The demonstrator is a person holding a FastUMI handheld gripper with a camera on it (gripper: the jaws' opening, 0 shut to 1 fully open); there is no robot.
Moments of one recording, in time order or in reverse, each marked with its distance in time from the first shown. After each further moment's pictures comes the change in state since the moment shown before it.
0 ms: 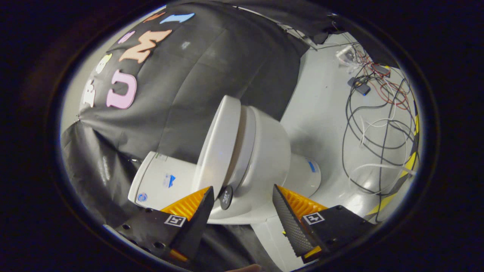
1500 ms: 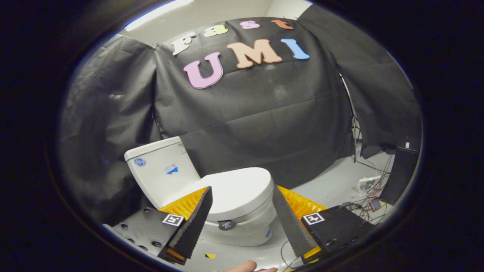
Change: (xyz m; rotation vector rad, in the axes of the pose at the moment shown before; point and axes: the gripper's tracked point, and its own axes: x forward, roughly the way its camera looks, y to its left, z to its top) arm -0.120 0.101 0.116 -0.818 -0.342 0.092
